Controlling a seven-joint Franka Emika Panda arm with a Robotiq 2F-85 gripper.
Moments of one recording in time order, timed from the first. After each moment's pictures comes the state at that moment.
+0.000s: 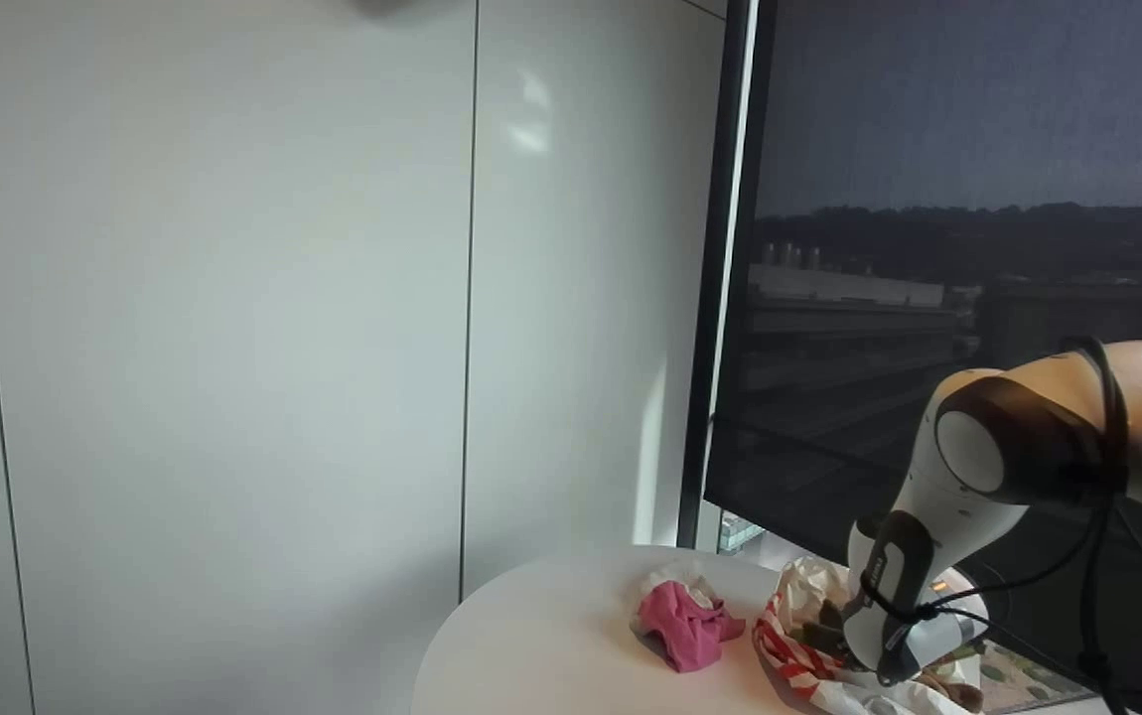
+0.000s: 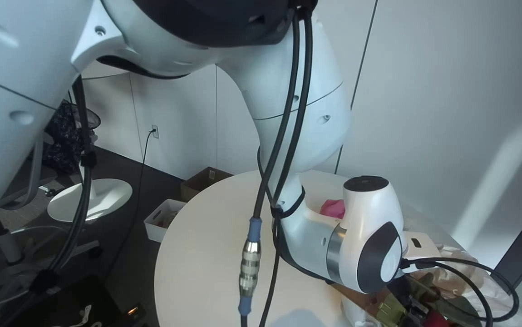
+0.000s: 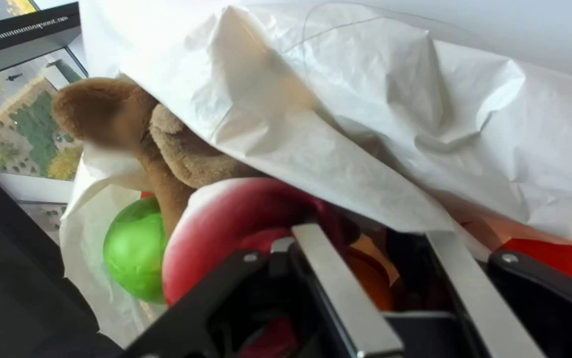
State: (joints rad) arm 0.15 0.69 -0.51 -2.12 -0.21 3.07 0.21
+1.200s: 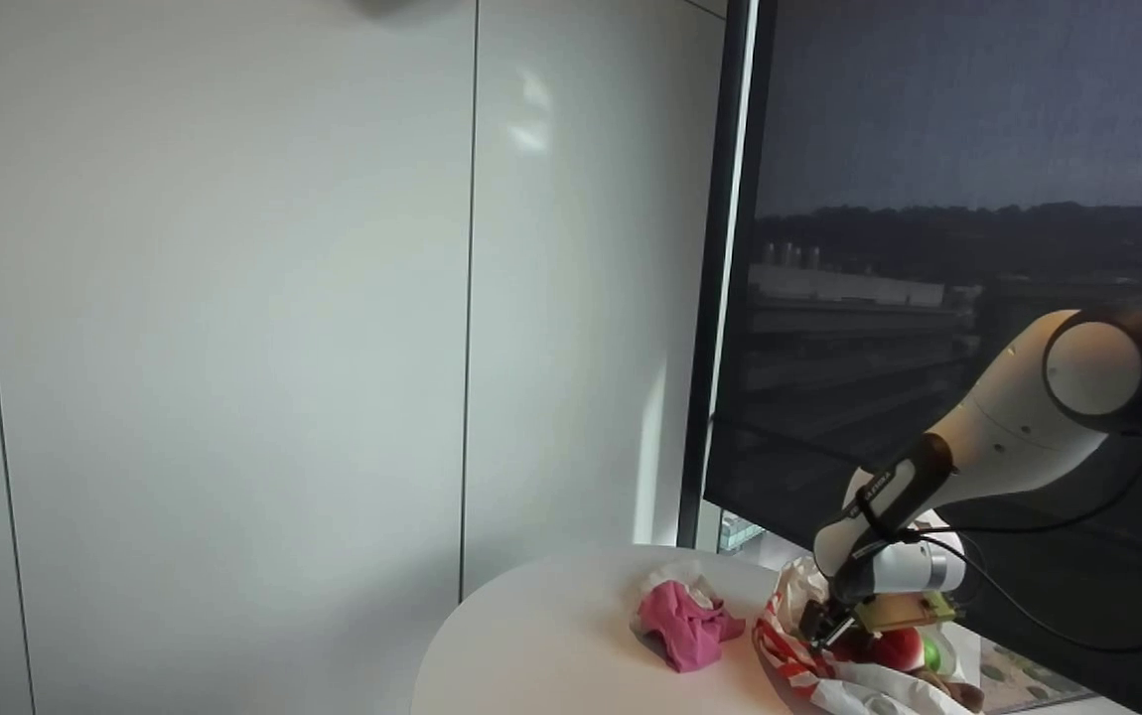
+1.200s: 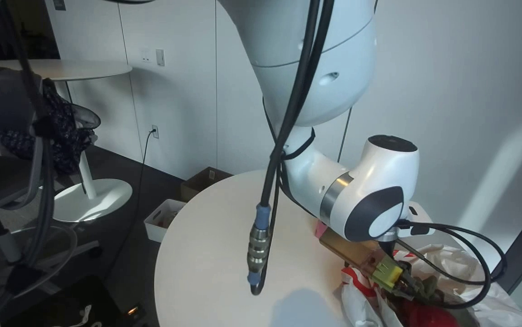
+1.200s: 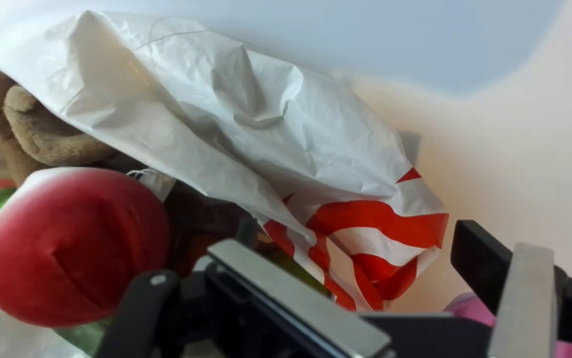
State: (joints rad) arm -0.17 0.47 -0.10 -2.13 -0.01 2.80 -0.13
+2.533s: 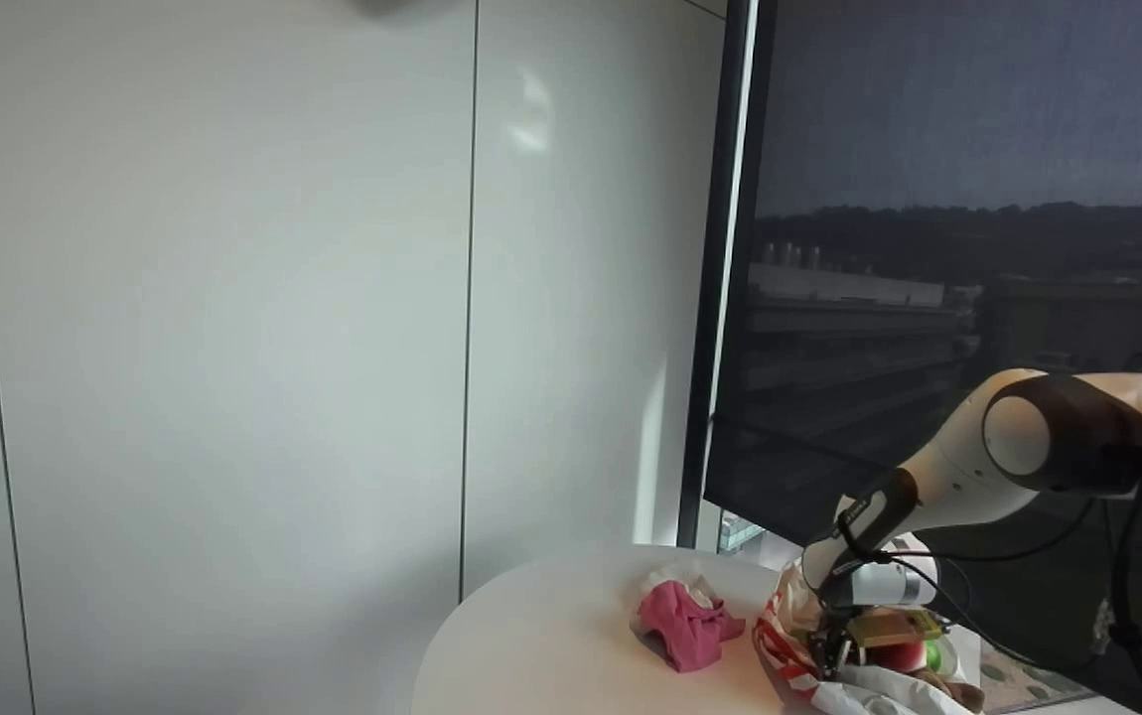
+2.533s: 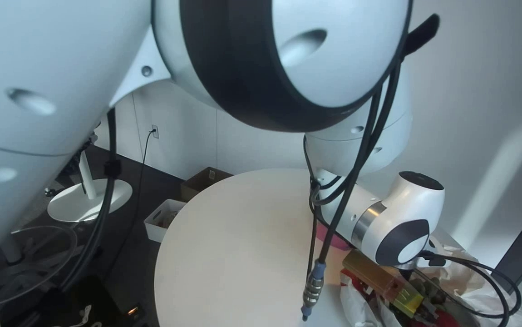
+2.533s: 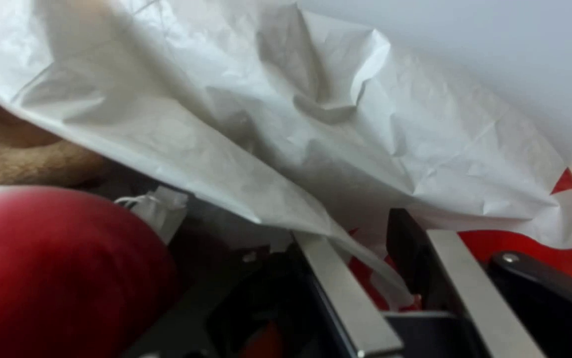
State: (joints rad) arm -0.25 0.74 -0.07 -1.84 -0.01 2.64 -0.16
